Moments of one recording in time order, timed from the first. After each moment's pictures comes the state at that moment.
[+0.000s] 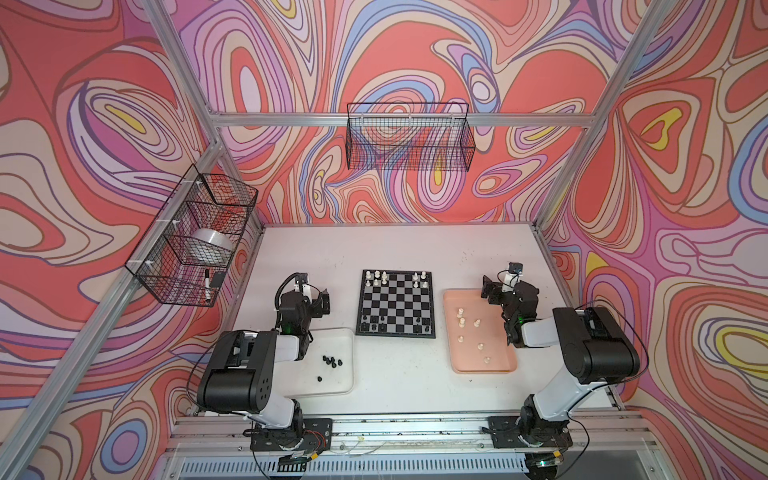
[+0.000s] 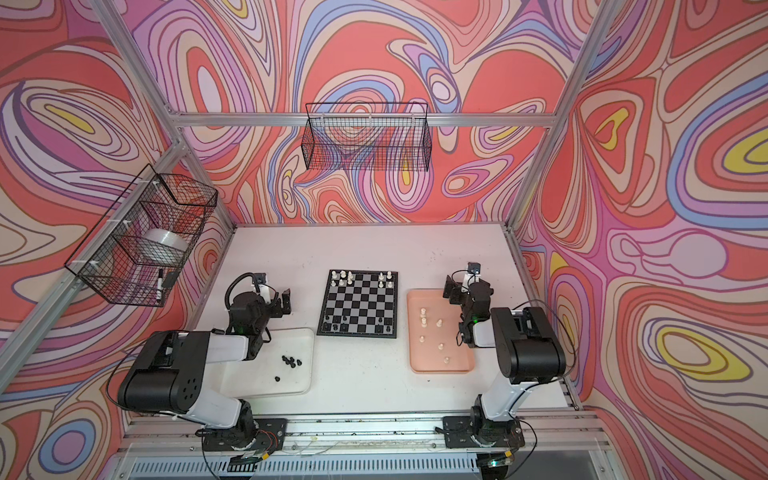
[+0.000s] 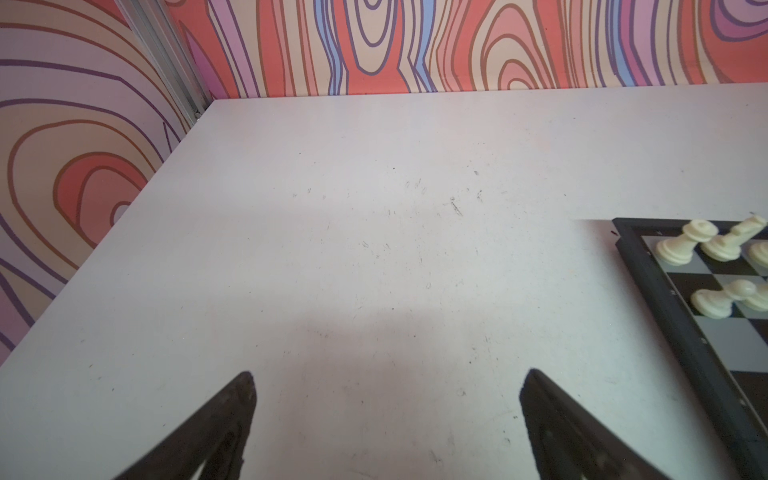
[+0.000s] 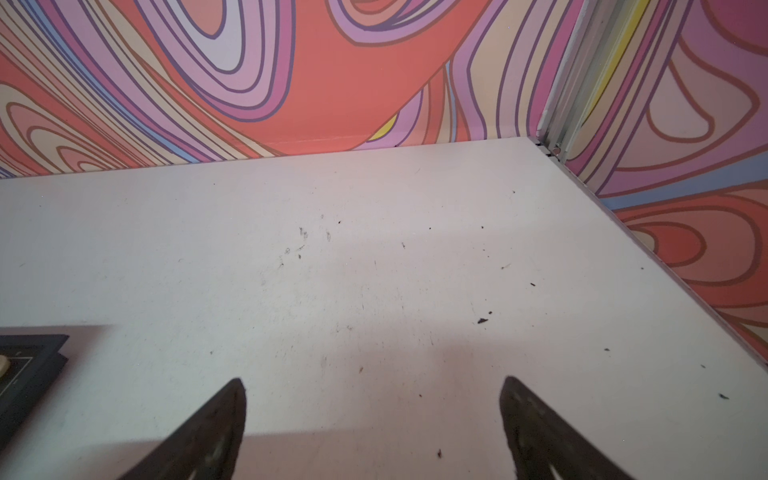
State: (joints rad) left arm -0.01 1.53 0.36 0.78 -0.04 0.00; right arm -0.01 1.70 0.46 0.95 0.02 0.06
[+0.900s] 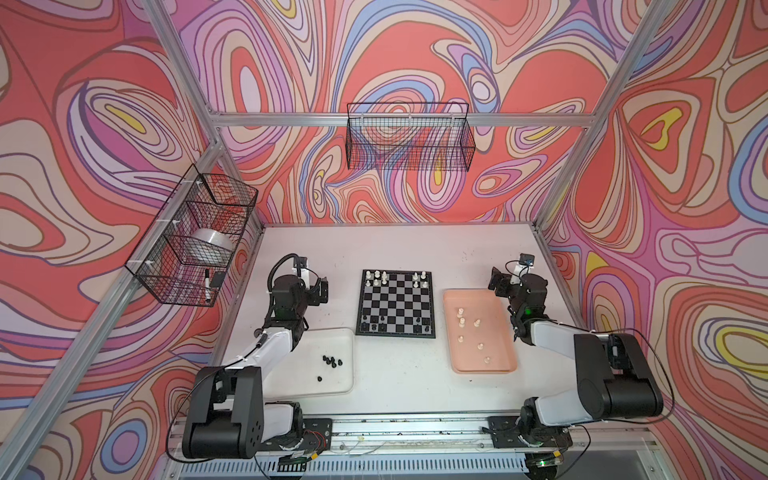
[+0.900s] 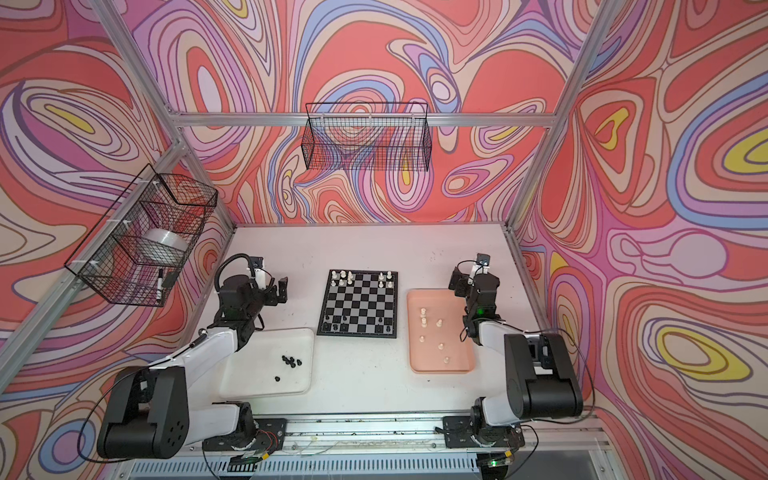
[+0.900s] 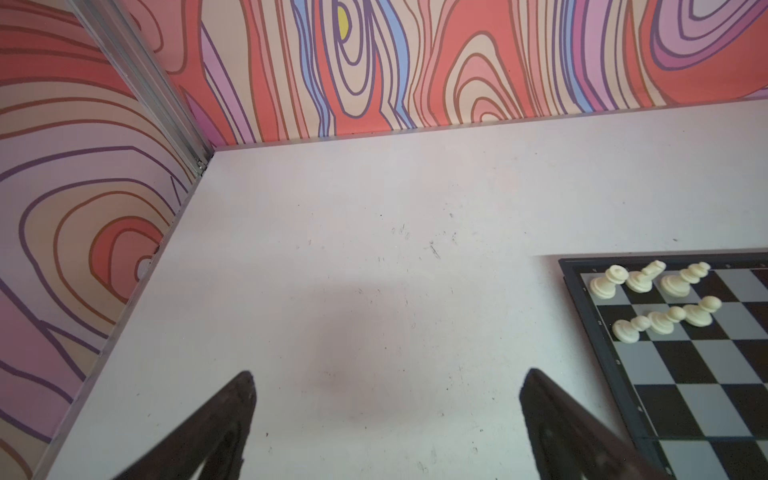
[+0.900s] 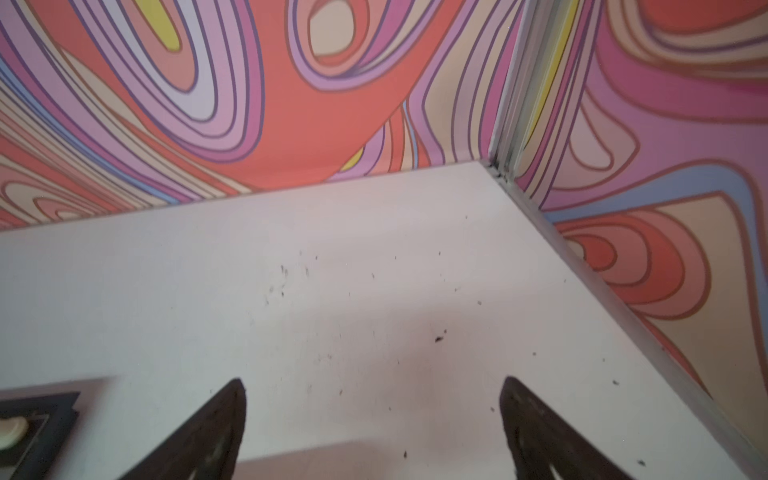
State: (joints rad) left arm -0.01 1.29 0.59 0.26 0.01 0.07; right arm -0.01 1.43 0.56 0.57 0.12 0.12
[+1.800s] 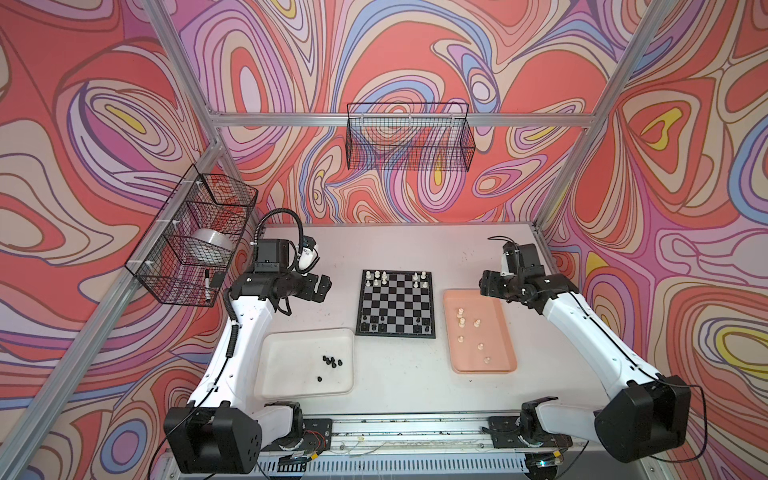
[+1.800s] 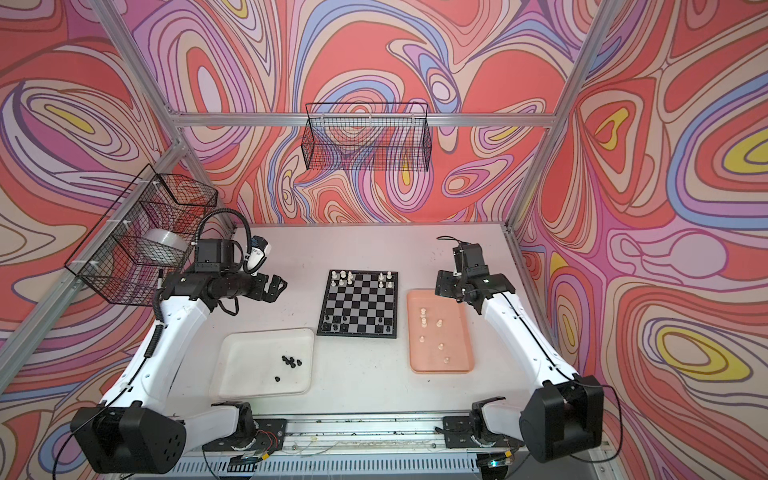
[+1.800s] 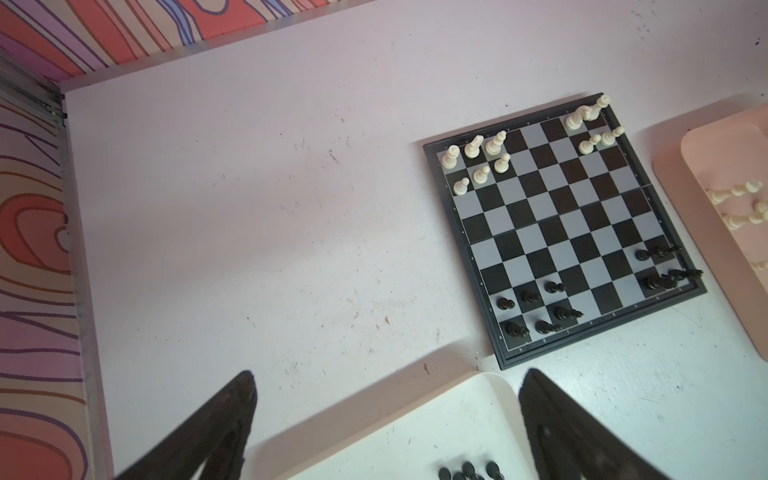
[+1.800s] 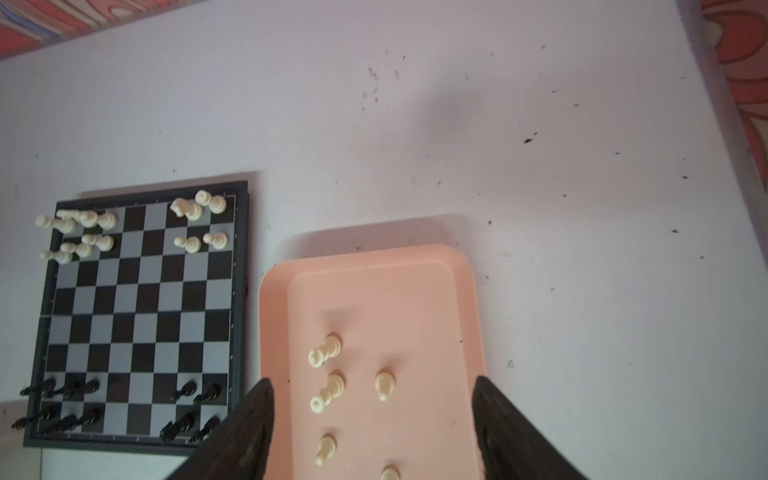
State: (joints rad) left arm -0.01 1.24 1.21 -0.87 0.23 0.24; right arm 0.22 1.31 1.11 -0.76 0.04 0.33
